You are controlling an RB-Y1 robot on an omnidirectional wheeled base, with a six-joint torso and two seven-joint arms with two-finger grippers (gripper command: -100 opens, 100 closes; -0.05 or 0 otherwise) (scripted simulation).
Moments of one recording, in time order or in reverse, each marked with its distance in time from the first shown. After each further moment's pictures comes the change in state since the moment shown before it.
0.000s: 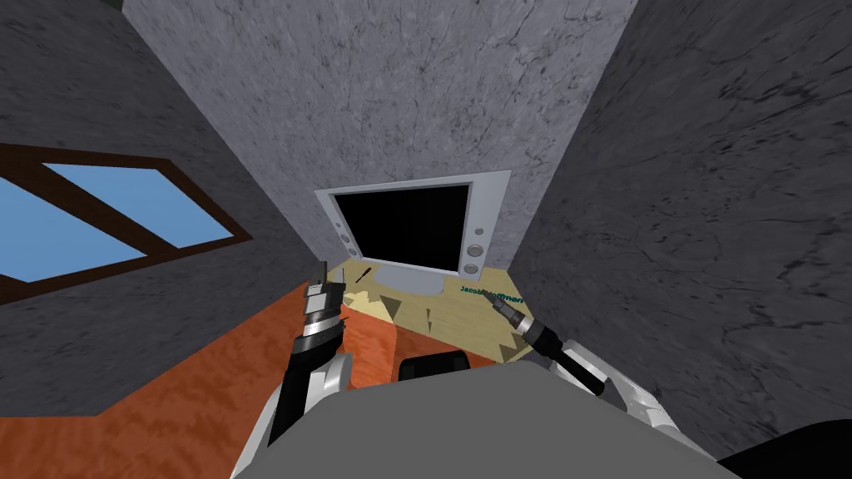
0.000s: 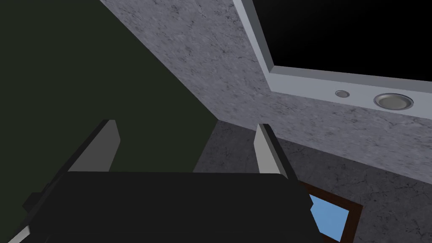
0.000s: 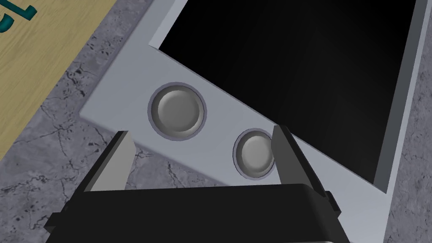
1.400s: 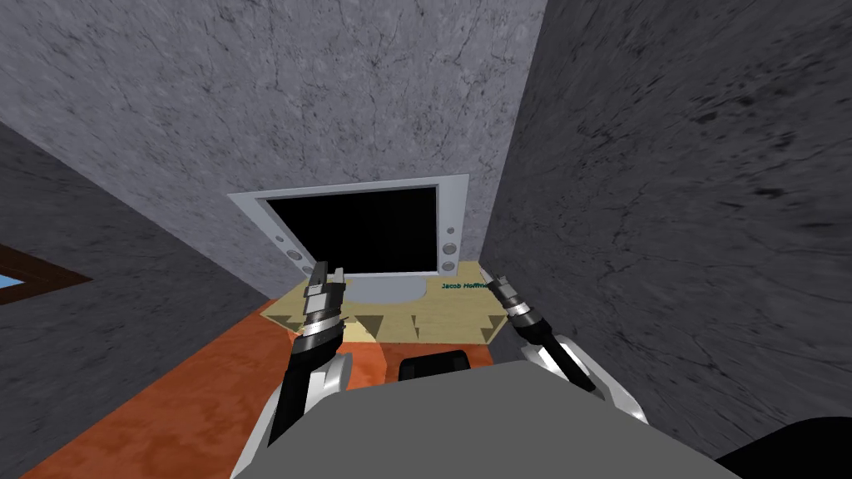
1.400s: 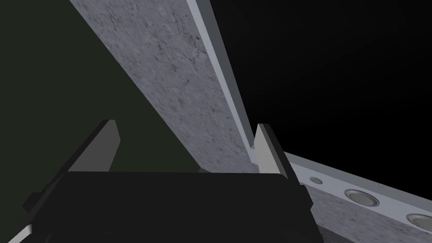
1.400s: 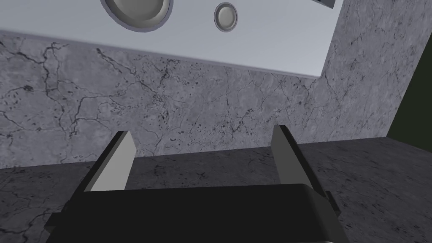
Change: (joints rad) left arm 0.000 0.000 0.000 0.000 0.000 0.000 0.000; right arm 0.061 0.265 -0.075 -0.405 -0.226 0.097 0.036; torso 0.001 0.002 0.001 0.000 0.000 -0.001
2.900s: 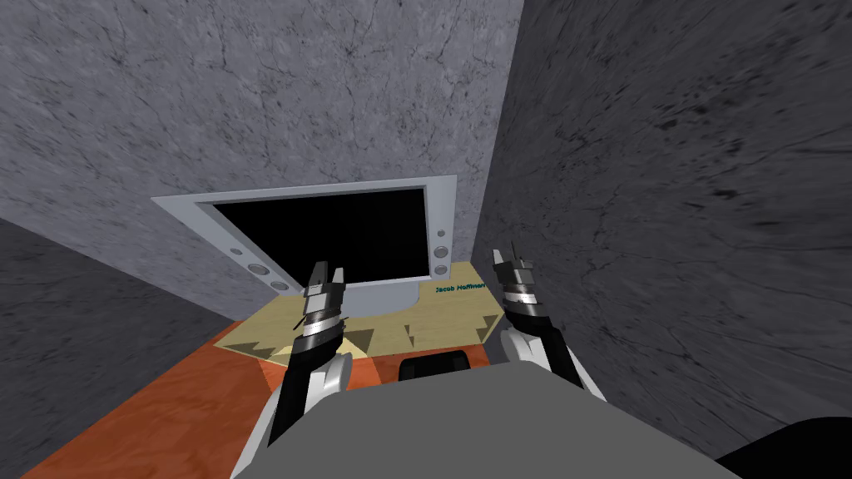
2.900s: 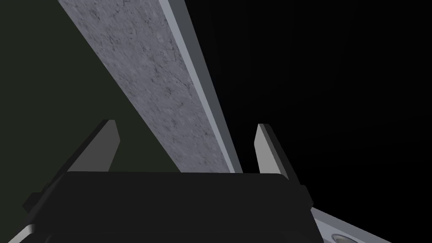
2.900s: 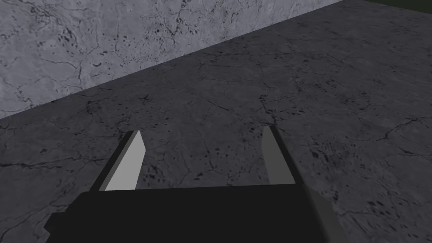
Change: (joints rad) left arm 0.000 0.000 0.000 0.000 0.000 0.000 0.000; right arm -0.003 0.387 -0.008 -0.266 -0.156 0.069 0.128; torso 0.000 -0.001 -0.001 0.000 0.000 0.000
